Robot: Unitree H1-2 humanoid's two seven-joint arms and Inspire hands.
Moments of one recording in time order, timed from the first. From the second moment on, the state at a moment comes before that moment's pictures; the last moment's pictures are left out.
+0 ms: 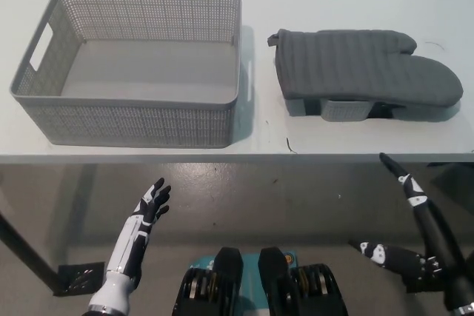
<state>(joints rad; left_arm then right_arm) -0.09 0.09 -0.05 0.27 0.03 -0.31 -0.05 -0.01 -0.26 0.11 -0.24 -0.34 -0.11 0.05</state>
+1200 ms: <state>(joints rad) -0.08 0.09 -0.06 0.27 0.07 -0.36 -0.05 -0.46 -0.41 0.15 0.08 -0.89 0.17 0.06</state>
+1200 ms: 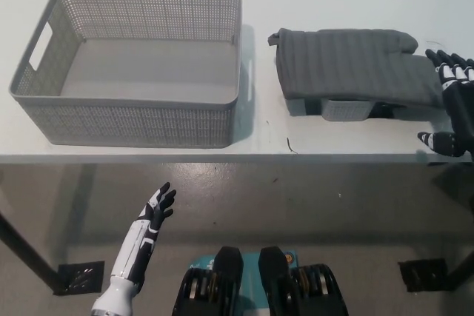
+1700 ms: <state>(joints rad) -0.08 0.09 -0.07 0.28 0.08 -0.38 -0.05 -0.54 -0.35 0.20 0.17 -0.90 0.22 0.06</state>
